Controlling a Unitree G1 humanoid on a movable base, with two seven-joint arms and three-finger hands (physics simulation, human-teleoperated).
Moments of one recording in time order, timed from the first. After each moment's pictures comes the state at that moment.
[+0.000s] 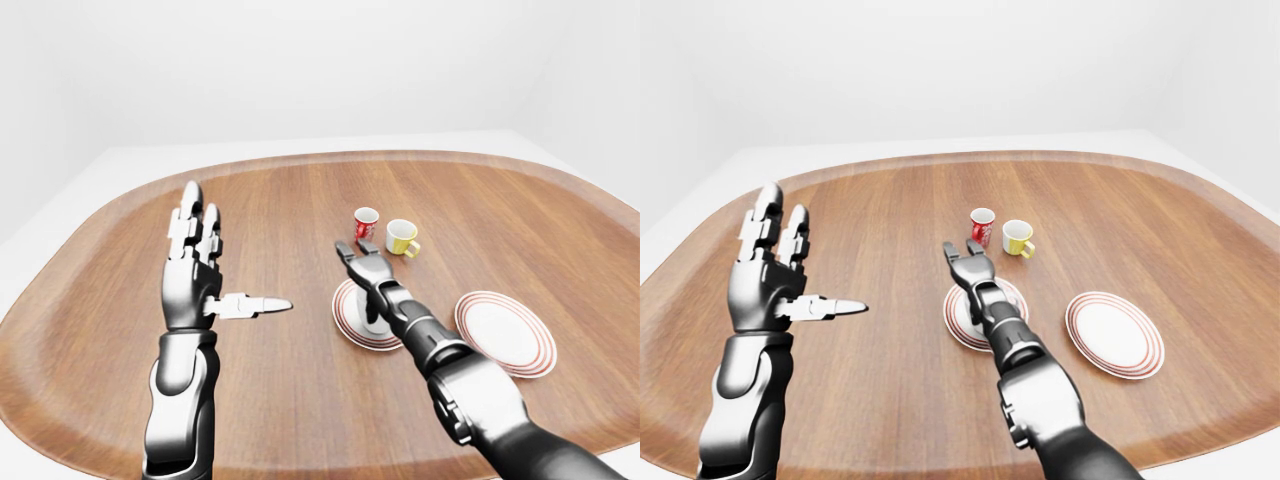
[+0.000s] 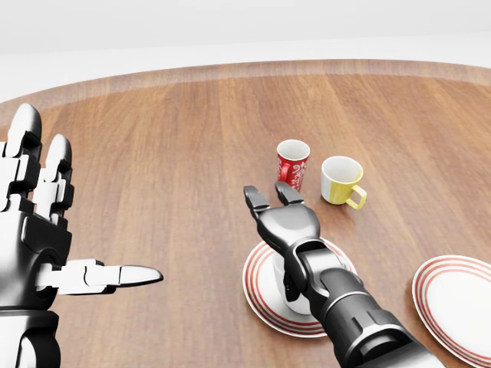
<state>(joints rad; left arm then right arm) -0.02 0.04 0.10 -0.48 -0.09 0.09 -0.05 -0.86 -0.04 0.15 1.30 -1.27 -0.09 -0.21</state>
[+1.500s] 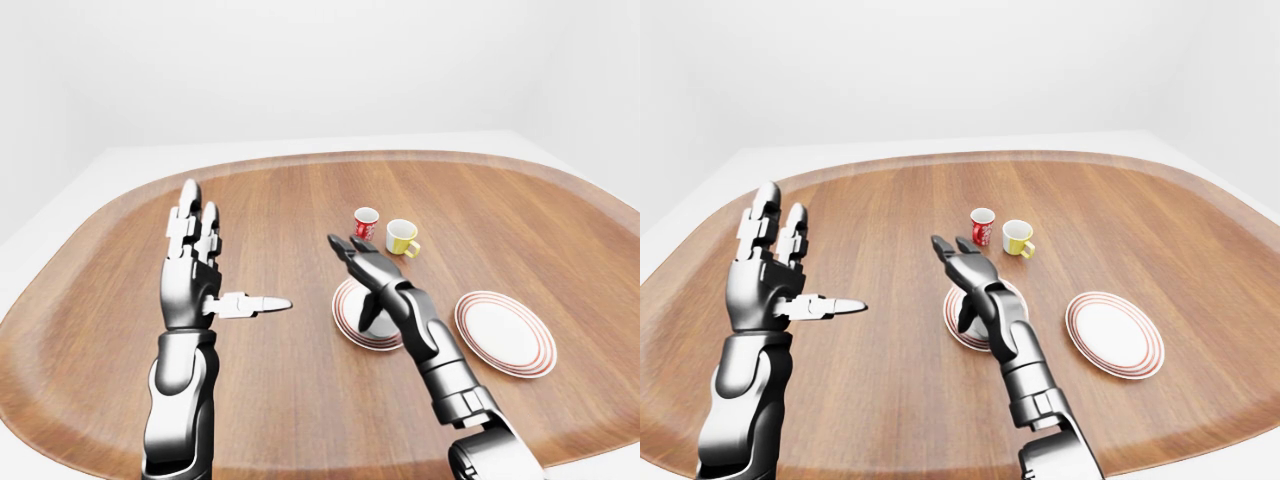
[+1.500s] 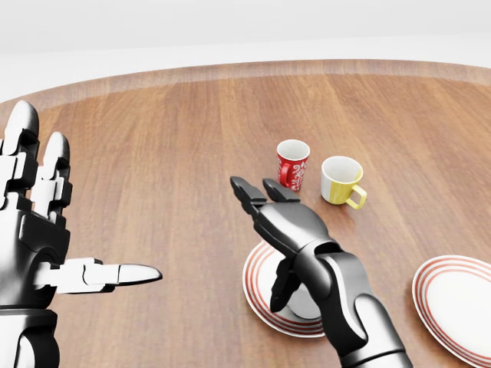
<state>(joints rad) -0.03 0.04 0.10 -0.48 -0.09 0.09 -0.04 -0.46 -0.06 0.11 0.40 -1.06 -0.09 0.30</state>
